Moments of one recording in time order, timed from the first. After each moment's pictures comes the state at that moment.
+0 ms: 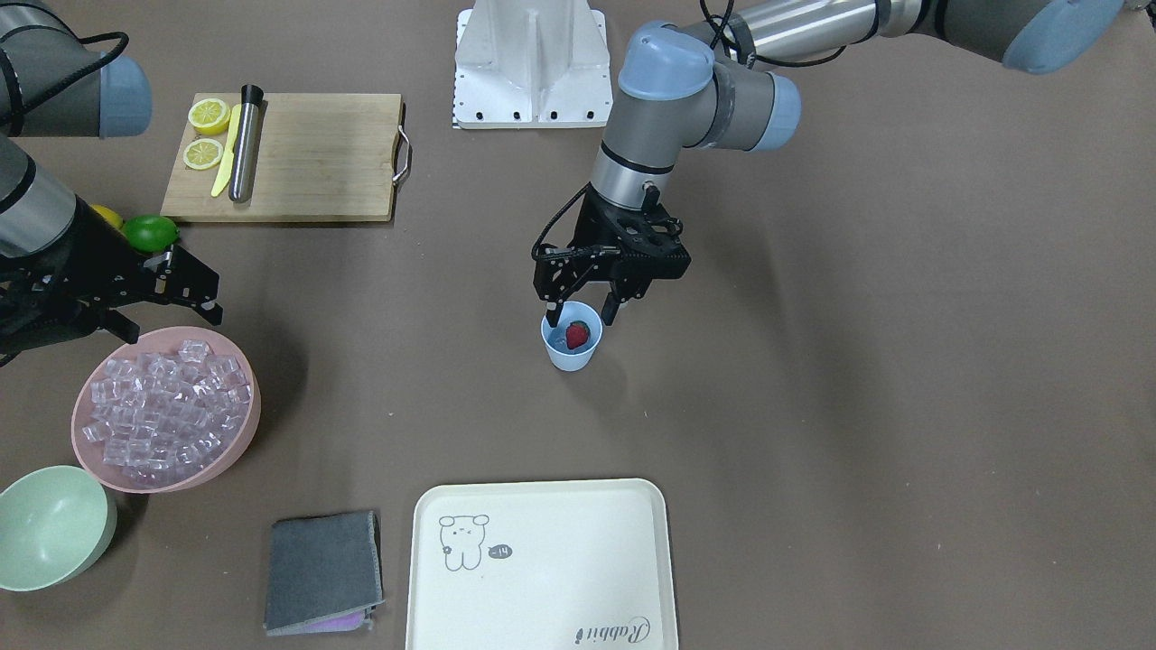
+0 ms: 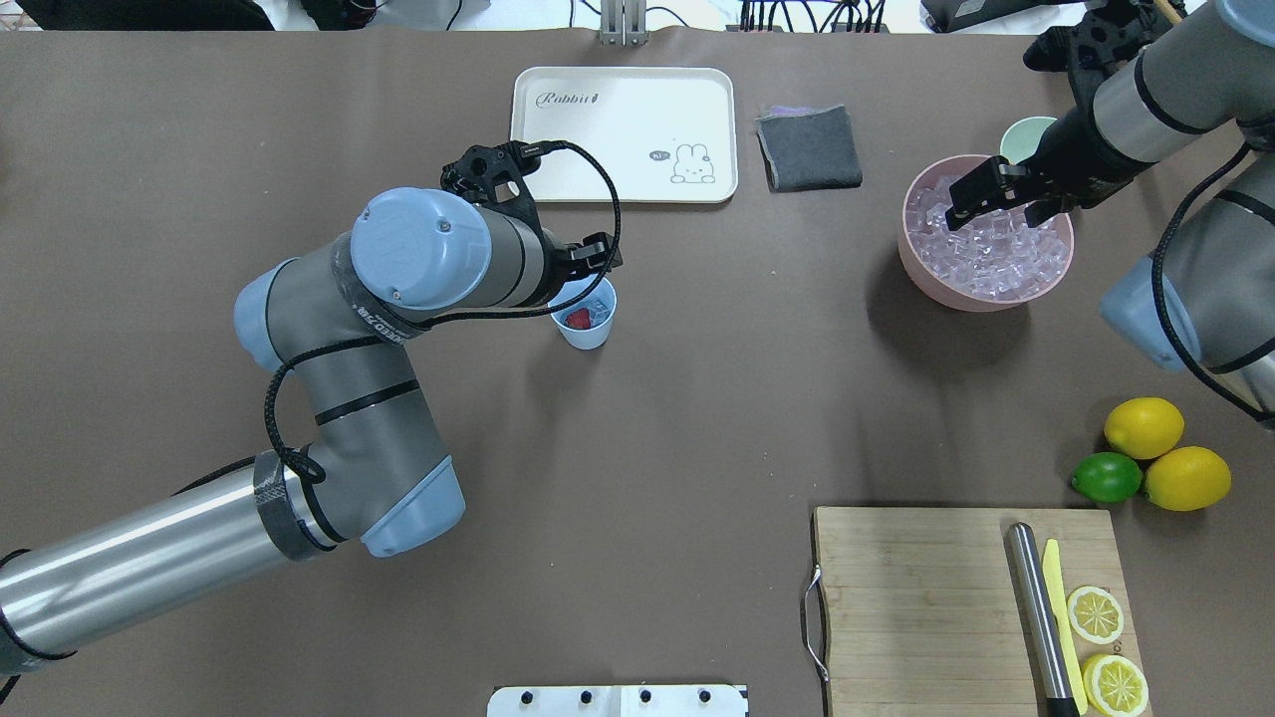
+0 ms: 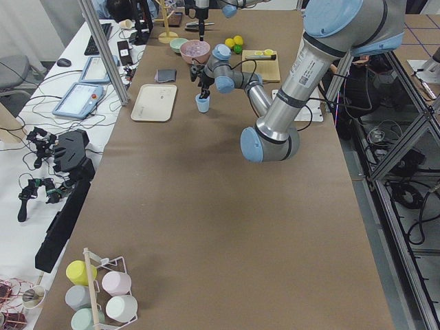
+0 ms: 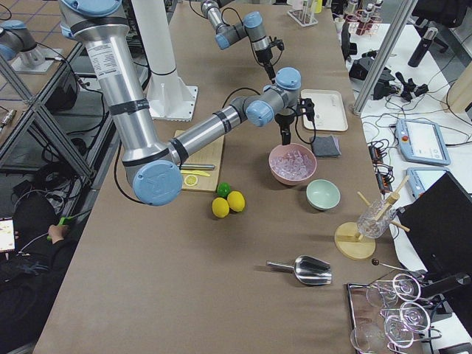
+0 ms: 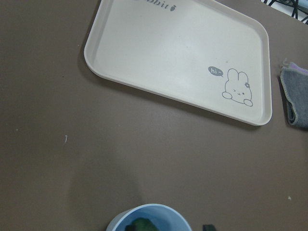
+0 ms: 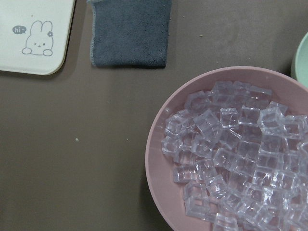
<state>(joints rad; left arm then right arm) -0.57 -2.26 -1.63 -1.93 -1.64 -1.43 1.04 -1.26 1.80 -1.41 2.27 0.71</state>
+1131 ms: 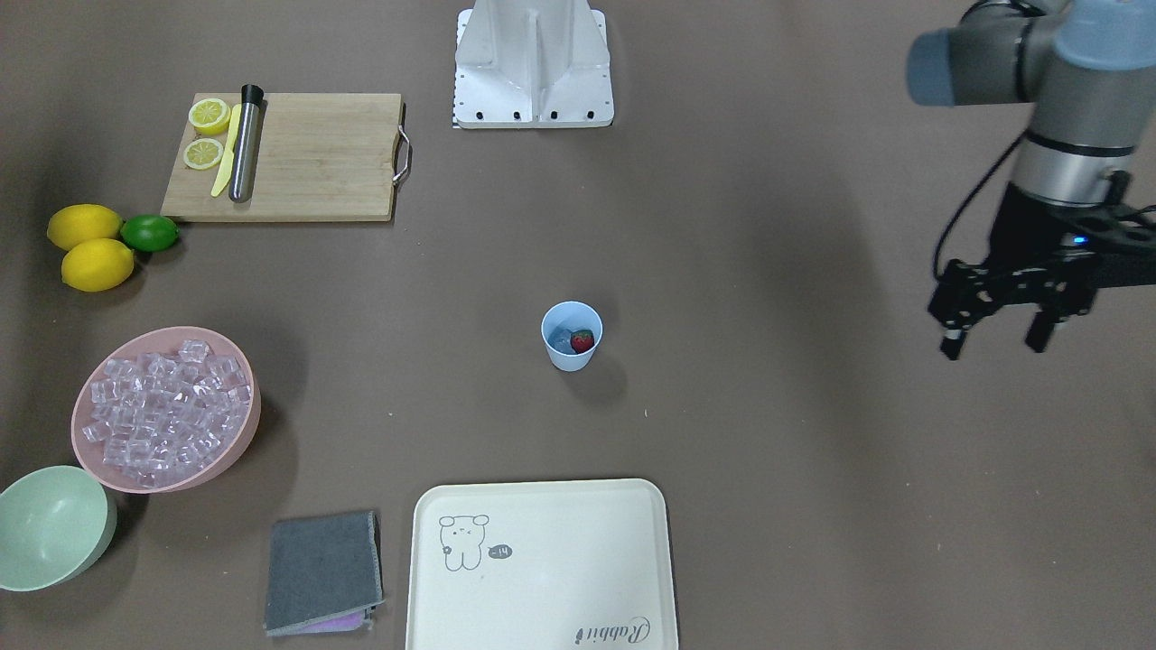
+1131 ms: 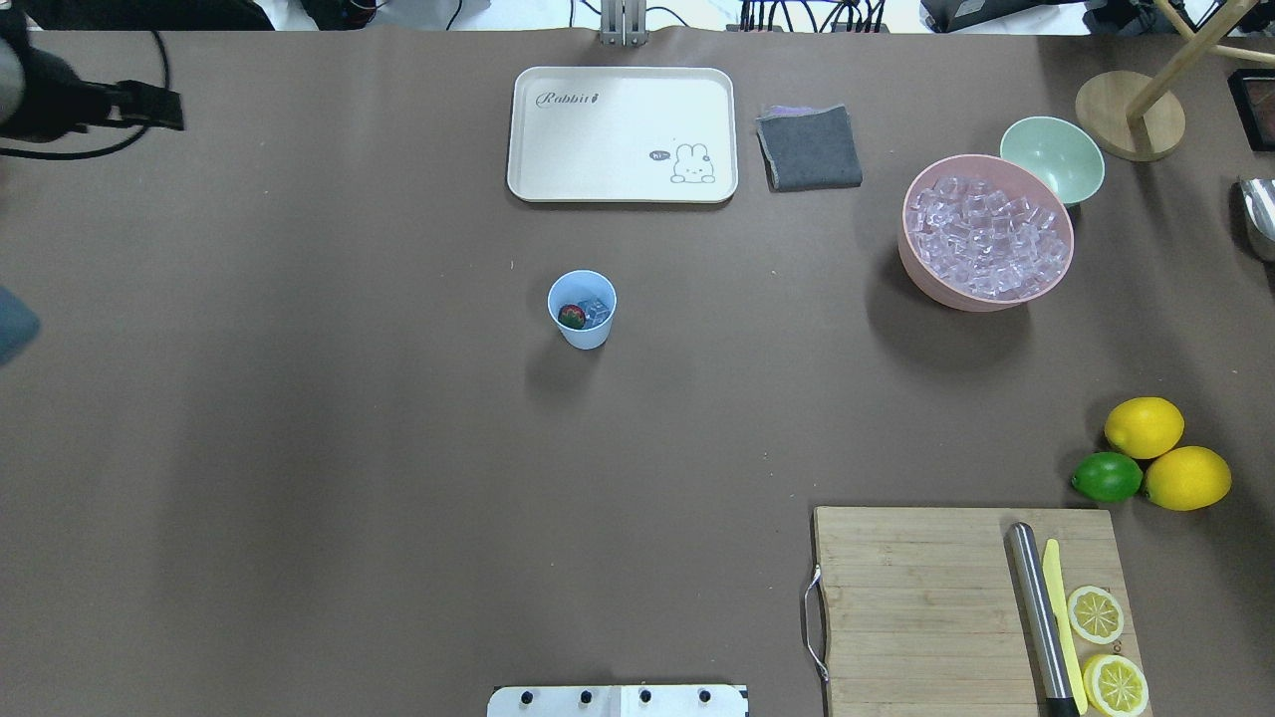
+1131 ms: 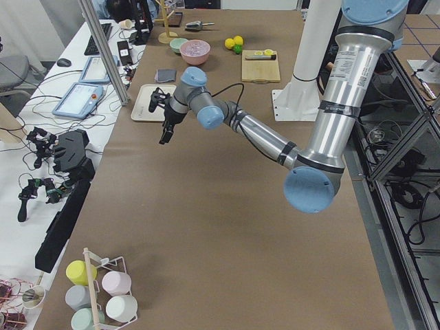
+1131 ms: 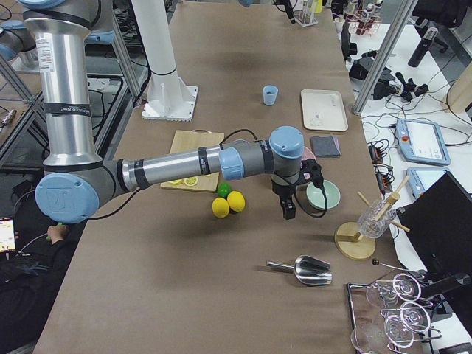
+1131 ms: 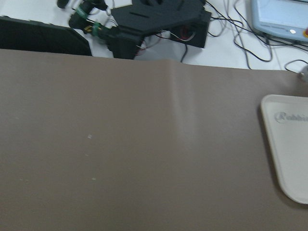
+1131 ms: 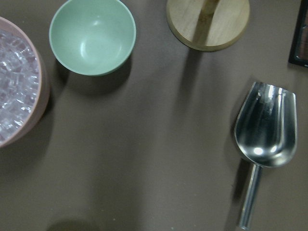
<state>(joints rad) -1.17 -1.78 -1.84 -1.88 -1.95 -0.75 1.53 -1.54 1.75 -1.58 2.34 -0.07</state>
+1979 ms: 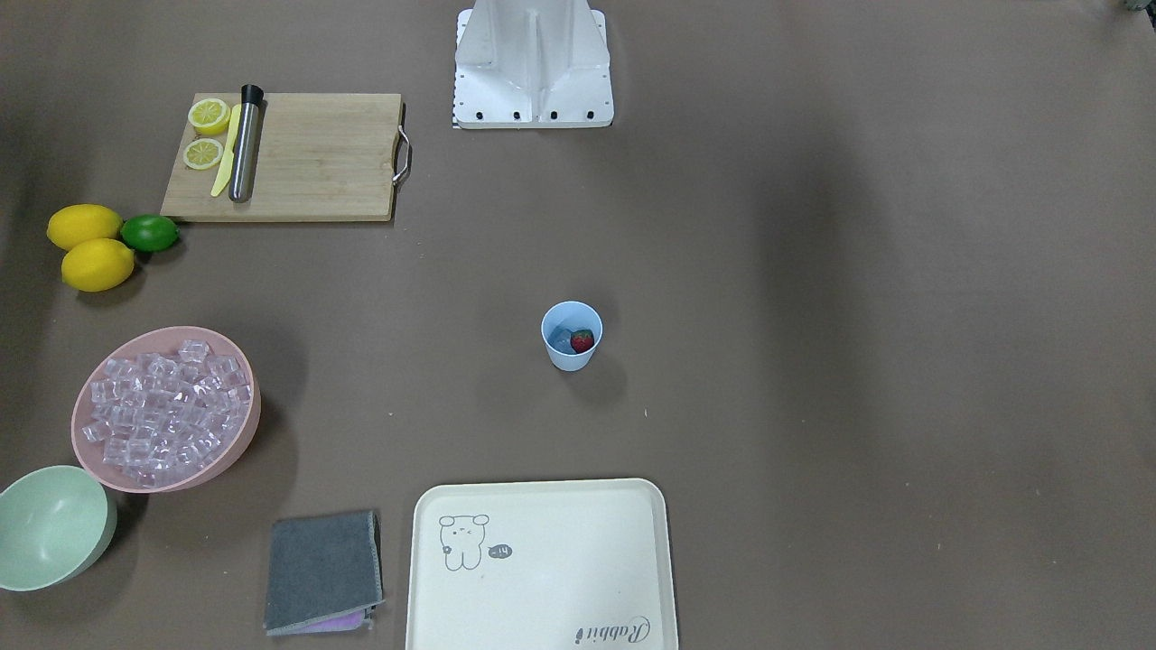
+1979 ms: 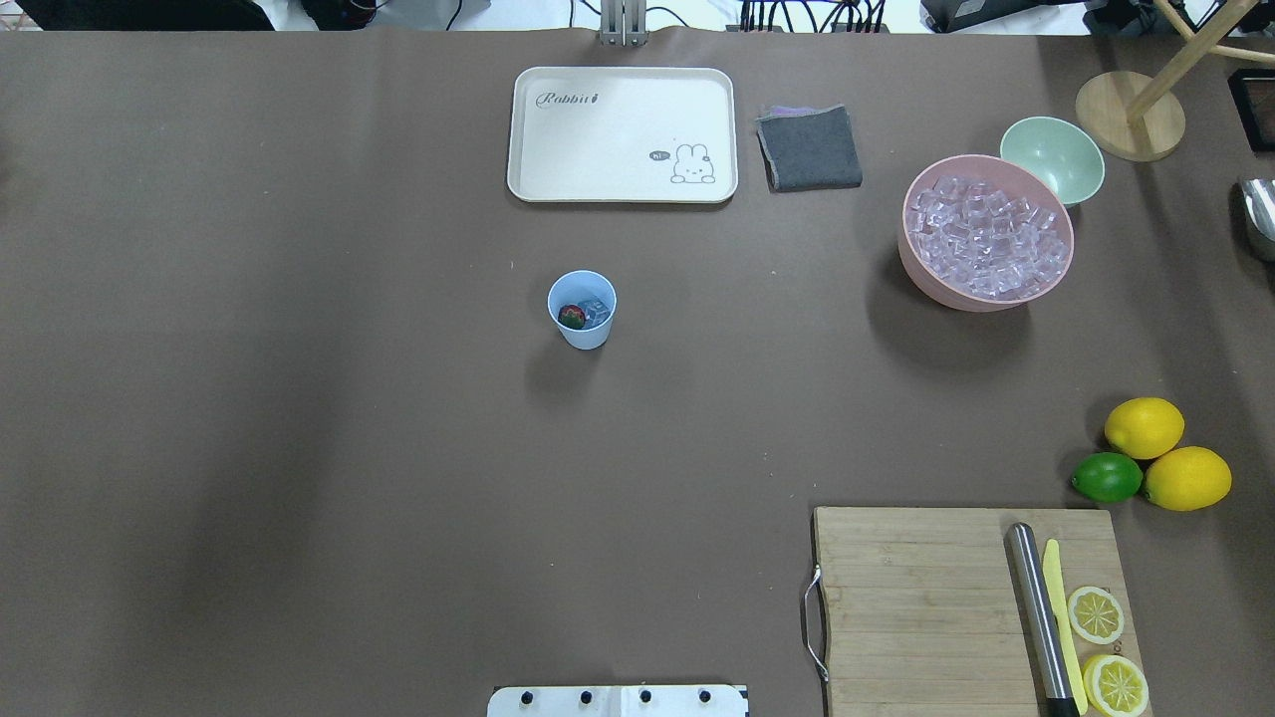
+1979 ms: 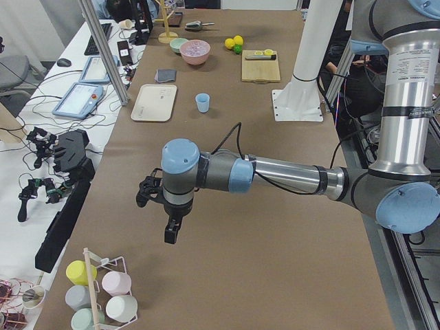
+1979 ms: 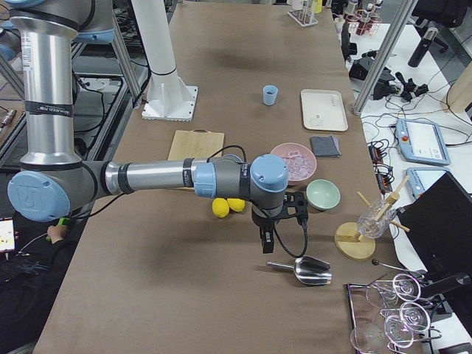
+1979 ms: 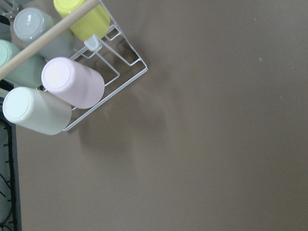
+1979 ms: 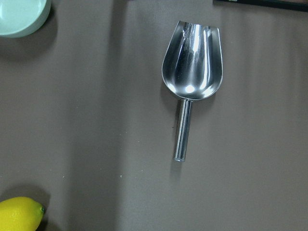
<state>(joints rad) -1.66 -1.57 -1.70 -1.56 -2.23 0.12 1.63 -1.61 1.73 -1.67 2.32 -0.13</state>
